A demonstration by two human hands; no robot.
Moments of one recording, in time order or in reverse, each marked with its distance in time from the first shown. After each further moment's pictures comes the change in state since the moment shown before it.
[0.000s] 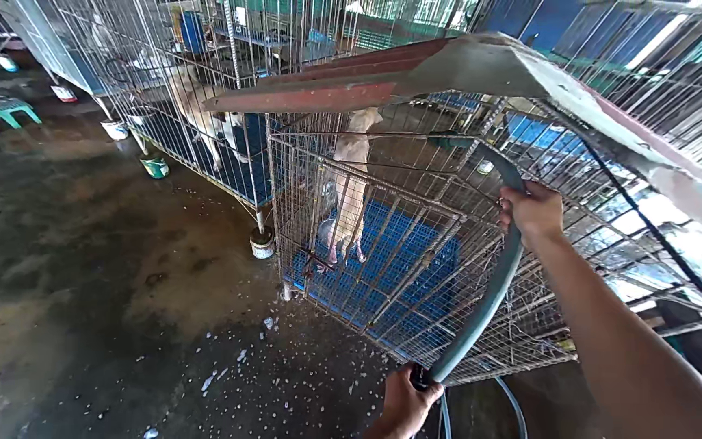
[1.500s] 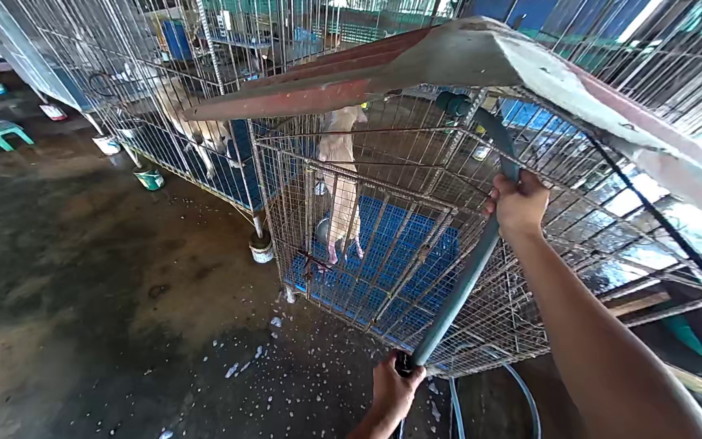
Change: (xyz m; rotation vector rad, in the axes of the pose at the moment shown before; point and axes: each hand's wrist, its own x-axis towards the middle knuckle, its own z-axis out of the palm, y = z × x) left_hand 0.016 -0.013 -0.012 -0.031 0.133 -0.022; right_hand 0.001 0.017 0.012 0.186 0.105 -0.106
